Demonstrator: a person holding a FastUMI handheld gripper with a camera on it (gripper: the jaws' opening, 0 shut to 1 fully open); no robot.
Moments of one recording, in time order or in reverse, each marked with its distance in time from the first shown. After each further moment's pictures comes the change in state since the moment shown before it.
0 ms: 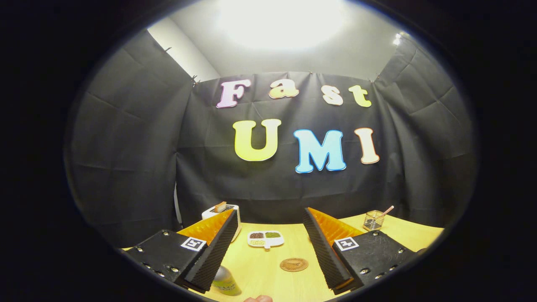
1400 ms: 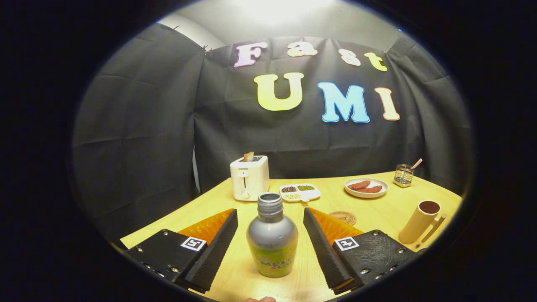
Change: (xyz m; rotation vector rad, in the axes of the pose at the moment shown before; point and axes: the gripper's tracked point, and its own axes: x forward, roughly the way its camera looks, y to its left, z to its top) arm -0.007 0.099 -0.154 0.025 0.275 0.070
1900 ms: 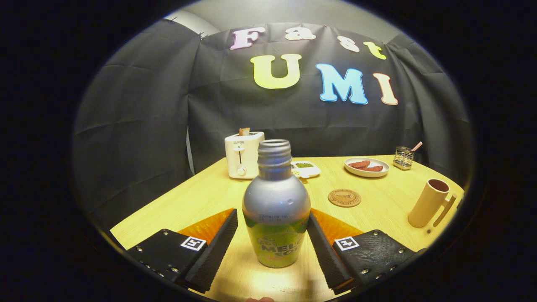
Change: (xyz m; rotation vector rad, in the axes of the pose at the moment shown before) arm 0.013 0.004 -0.054 0.006 0.118 -0.042
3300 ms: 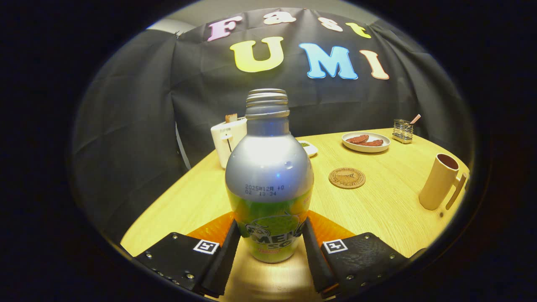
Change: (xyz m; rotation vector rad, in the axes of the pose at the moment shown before) arm 0.013 -0.007 0.008 0.169 0.102 -0.004
